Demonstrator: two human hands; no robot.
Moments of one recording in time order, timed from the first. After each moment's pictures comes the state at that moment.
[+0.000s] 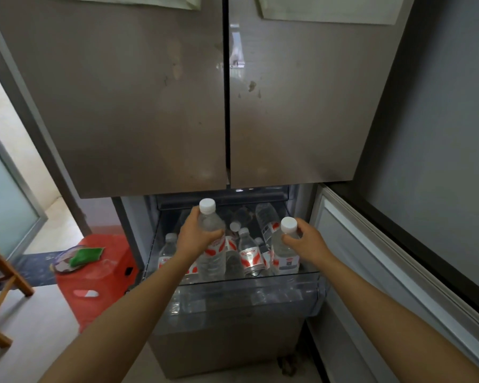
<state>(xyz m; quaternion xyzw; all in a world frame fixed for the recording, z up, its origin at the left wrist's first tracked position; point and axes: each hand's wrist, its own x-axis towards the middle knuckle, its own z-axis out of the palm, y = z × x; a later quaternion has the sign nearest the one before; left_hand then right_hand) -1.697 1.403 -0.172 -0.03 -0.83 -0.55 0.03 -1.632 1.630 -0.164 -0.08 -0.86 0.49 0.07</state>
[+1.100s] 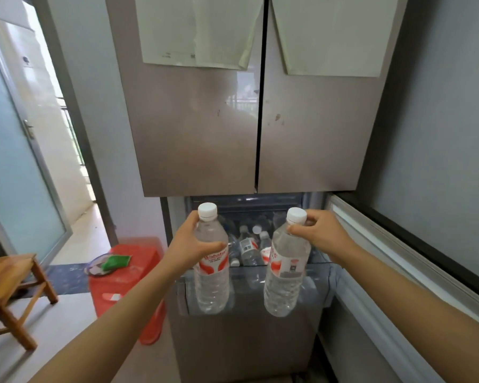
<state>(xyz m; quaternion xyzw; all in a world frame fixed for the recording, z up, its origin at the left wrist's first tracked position) -1.545 1.305 -0.095 -0.12 -0.83 -0.55 0.04 -1.505 1.543 -0.063 -0.03 -0.84 0.52 0.11</state>
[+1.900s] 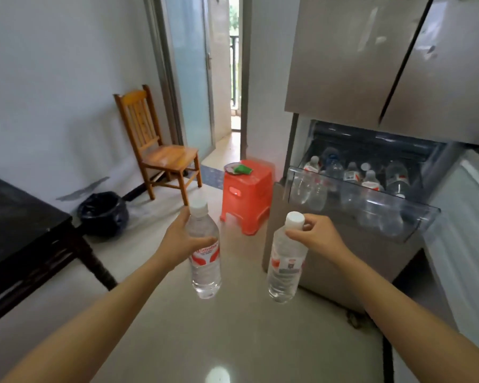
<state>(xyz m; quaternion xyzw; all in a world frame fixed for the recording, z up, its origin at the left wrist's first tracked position) -1.172 1.190 -0.170 0.19 -0.81 -0.54 0.13 -1.282 1.431 -0.151 0.18 -0.84 0.51 -0.11</state>
